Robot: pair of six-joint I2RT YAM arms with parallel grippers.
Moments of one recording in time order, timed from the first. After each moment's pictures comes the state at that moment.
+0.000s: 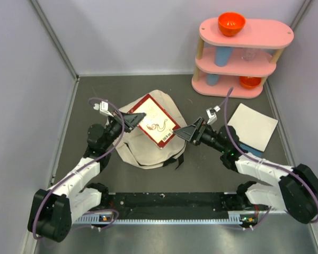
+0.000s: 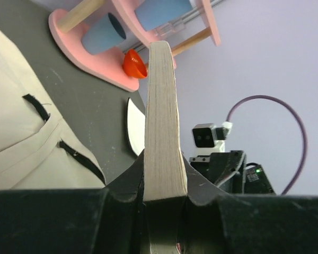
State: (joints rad) left arm -0.29 0.98 0.42 0.72 0.40 -1.10; right arm 0.60 1.10 0.39 0.69 -0.38 1.11
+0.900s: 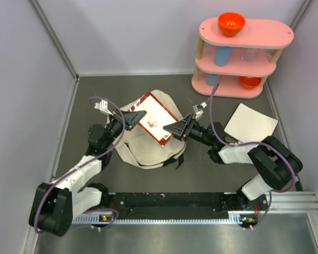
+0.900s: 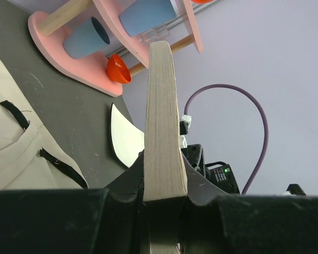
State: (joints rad) left arm -0.30 1.04 0.42 0.85 0.40 -1.19; right arm 0.65 1.52 0.49 1.15 -0.45 1.34
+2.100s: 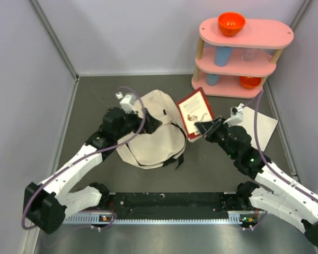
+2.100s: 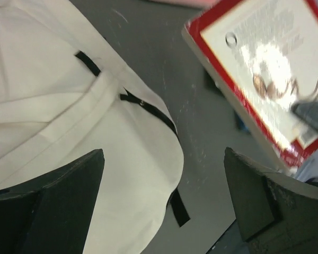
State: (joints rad) left arm -0.44 1.03 0.74 0.03 0.28 -0.60; right arm 0.71 0.79 0.58 0.05 0.20 0.93
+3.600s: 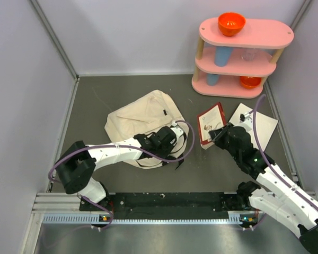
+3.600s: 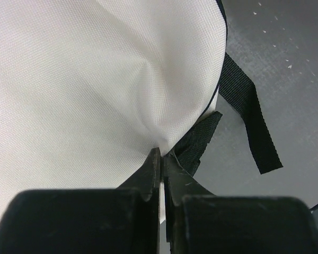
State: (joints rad) left arm -0.97 1.55 0.94 -0.37 -0.12 -0.18; right arm 0.58 0.72 0.57 -0.32 0.34 0.95
